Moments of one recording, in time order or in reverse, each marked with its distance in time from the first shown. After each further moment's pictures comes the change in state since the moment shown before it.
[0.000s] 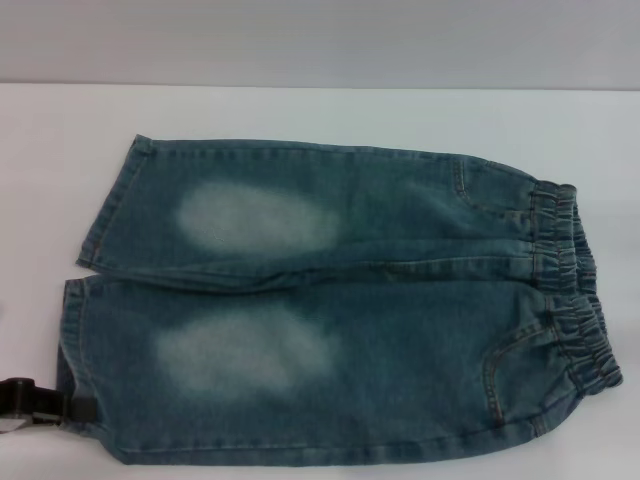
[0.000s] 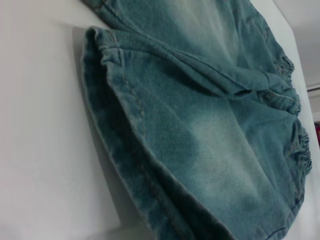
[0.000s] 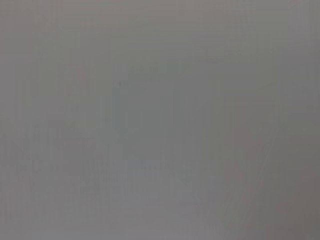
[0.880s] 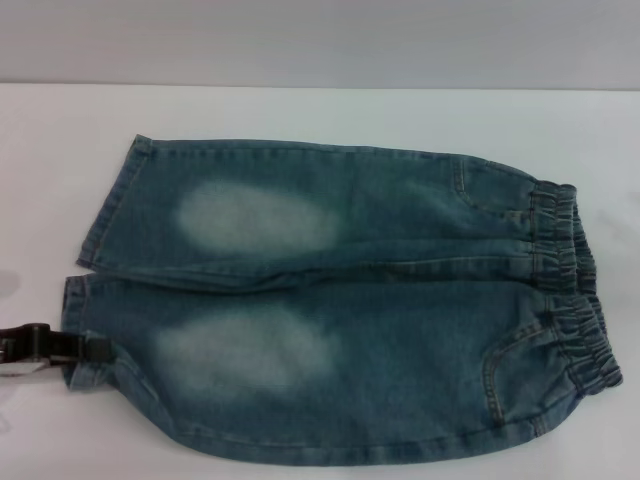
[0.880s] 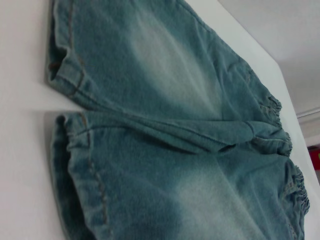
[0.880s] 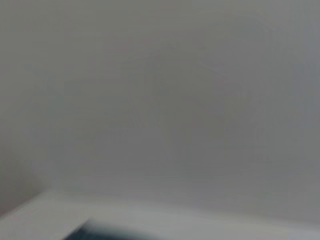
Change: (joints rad) left arm -0.036 -0.038 -0.071 0.047 -0.009 -0.044 0.015; right arm 0.016 -0.161 -0.184 -0.504 -0.909 -0.413 1.156
